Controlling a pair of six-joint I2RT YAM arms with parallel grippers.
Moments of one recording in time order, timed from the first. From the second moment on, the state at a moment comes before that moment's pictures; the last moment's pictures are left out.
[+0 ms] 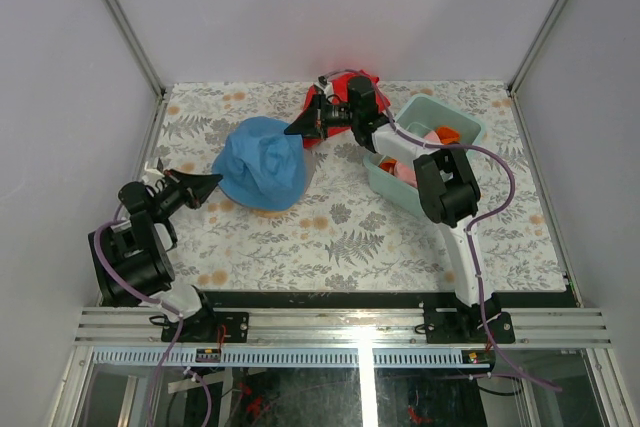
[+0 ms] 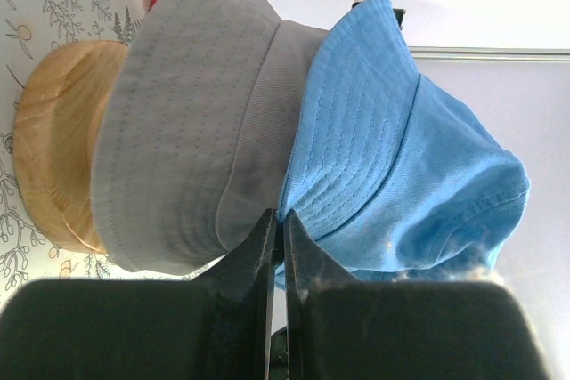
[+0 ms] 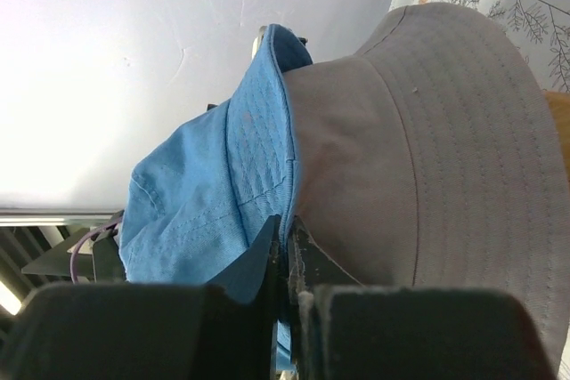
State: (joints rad) left arm 0.52 1.49 0.38 0.99 1.12 -1.39; right arm 0.50 2.31 1.79 0.38 -1.03 1.27
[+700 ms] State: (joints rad) left arm 0.52 1.59 0.43 0.83 1.11 -1.25; right arm 0.51 2.40 1.99 -0.08 -0.93 1.12
